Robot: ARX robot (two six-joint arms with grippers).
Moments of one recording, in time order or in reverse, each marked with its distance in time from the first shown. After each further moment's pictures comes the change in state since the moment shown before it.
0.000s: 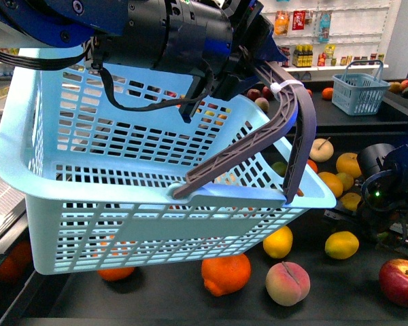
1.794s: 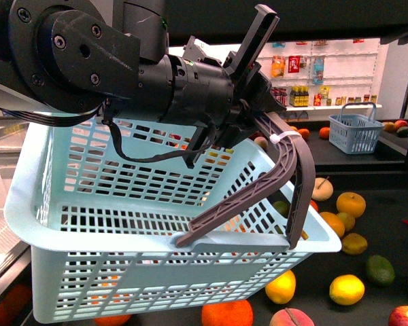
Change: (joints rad) left arm -0.002 0.000 0.002 0.000 0.005 -0.002; right arm 0.095 -2.845 -2.124 0.328 -0.082 -0.459
